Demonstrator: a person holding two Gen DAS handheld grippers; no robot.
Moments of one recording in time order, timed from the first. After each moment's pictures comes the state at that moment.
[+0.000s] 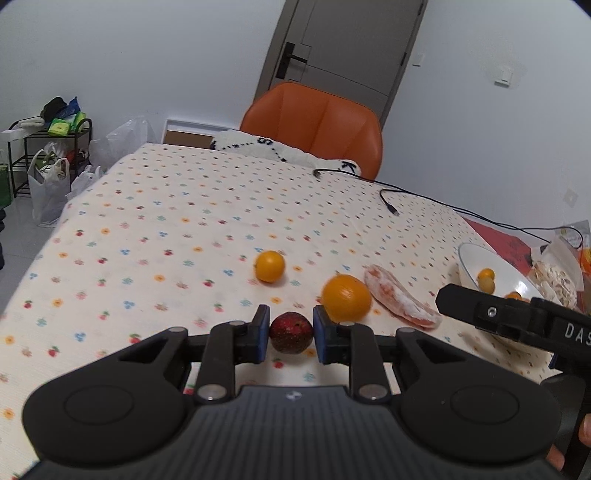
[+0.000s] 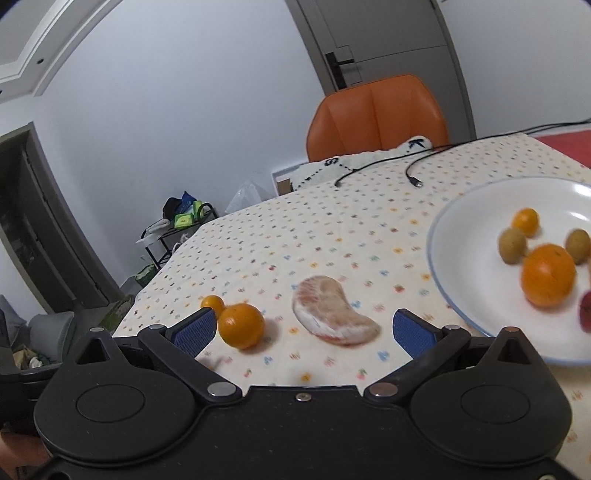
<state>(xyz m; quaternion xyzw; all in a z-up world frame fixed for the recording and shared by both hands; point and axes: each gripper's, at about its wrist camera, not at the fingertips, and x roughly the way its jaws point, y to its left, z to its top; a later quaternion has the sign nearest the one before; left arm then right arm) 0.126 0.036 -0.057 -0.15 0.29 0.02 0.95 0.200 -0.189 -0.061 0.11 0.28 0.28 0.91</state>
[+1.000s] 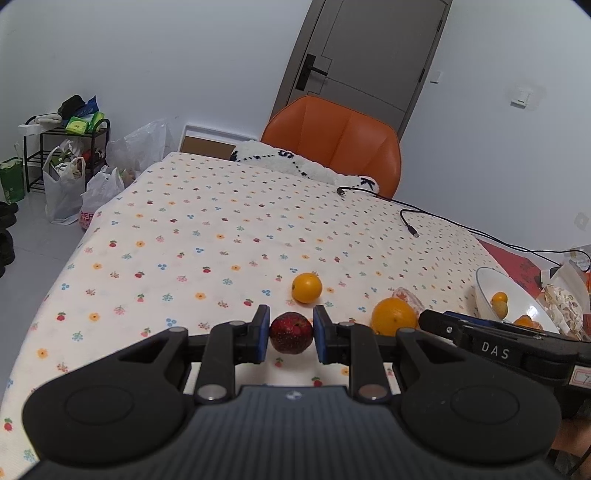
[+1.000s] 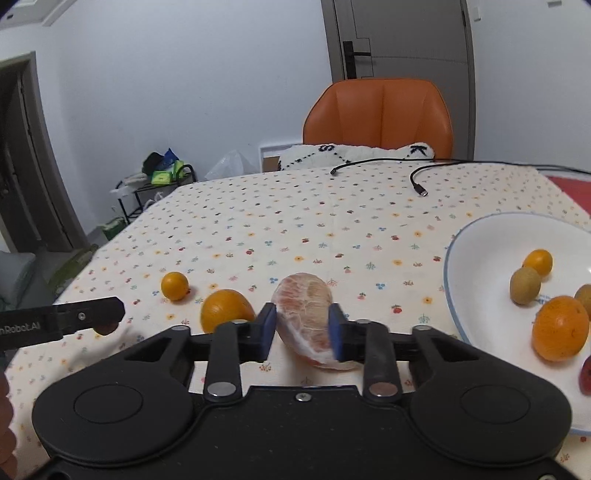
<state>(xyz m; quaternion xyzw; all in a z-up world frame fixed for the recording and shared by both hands) 0.121 0.059 -0.052 -0.17 0.27 0.04 0.95 0.217 -0.159 -0.067 0.00 0.29 0.26 0.92</state>
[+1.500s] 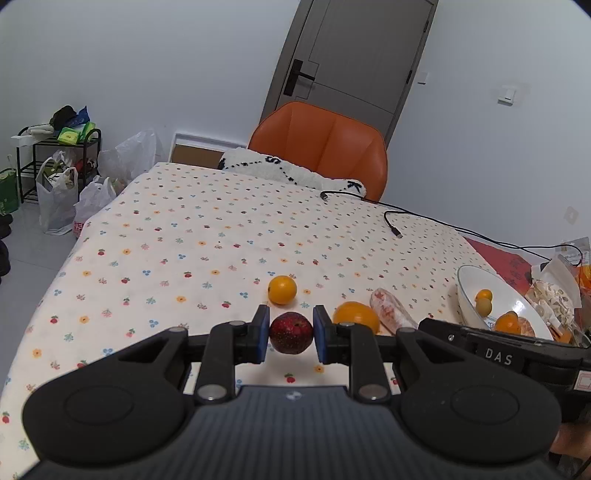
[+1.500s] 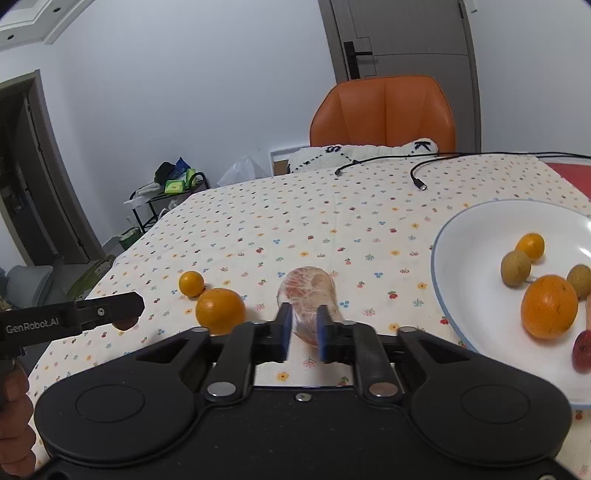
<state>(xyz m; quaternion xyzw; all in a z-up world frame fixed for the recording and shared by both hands) 0.115 0.044 -0.043 -0.16 0.26 0.04 0.95 0.207 -0.176 -0.062 0.03 0.29 0.28 0.91</state>
